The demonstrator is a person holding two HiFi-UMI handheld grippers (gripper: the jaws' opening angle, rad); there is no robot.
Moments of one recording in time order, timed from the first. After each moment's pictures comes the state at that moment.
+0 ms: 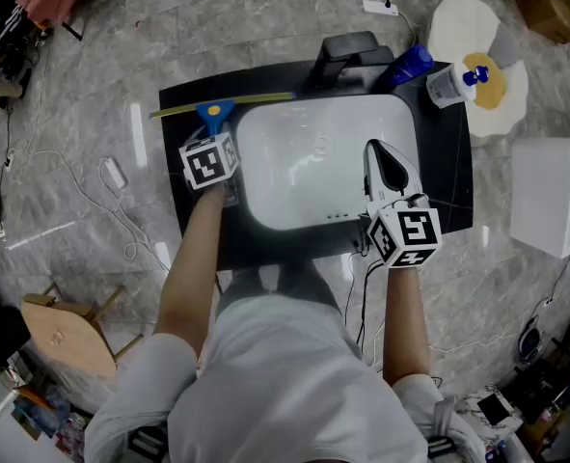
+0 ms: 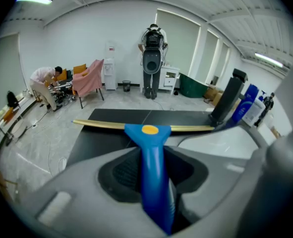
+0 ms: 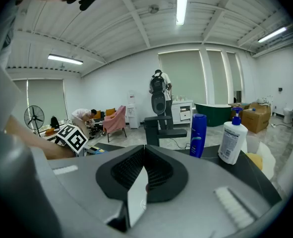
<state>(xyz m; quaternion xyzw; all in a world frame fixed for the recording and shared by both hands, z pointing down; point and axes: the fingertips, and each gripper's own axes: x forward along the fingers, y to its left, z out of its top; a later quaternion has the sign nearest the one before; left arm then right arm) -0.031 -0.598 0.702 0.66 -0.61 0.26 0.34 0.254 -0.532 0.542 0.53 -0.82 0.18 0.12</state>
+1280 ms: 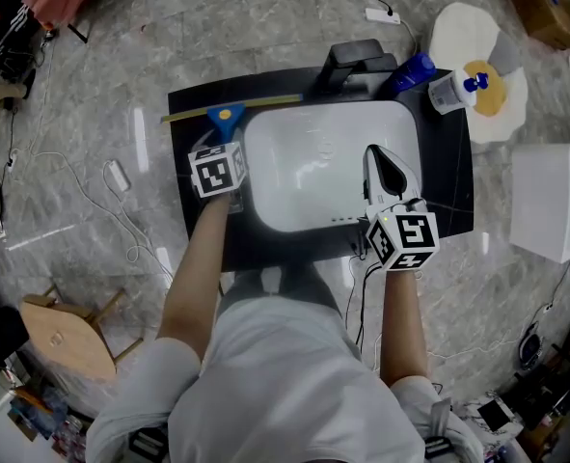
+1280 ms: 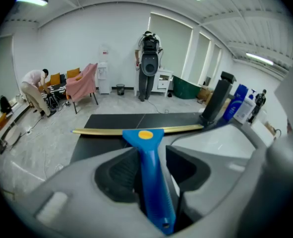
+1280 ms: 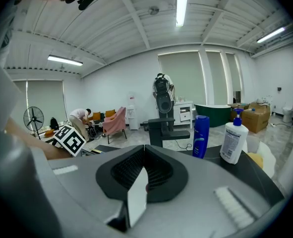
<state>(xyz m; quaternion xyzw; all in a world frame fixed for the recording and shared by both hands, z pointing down) -0.025 -0.591 0.688 0.69 -0.59 0.26 0.32 0.242 -0.528 0.536 0.54 -0.82 0.17 0.11</state>
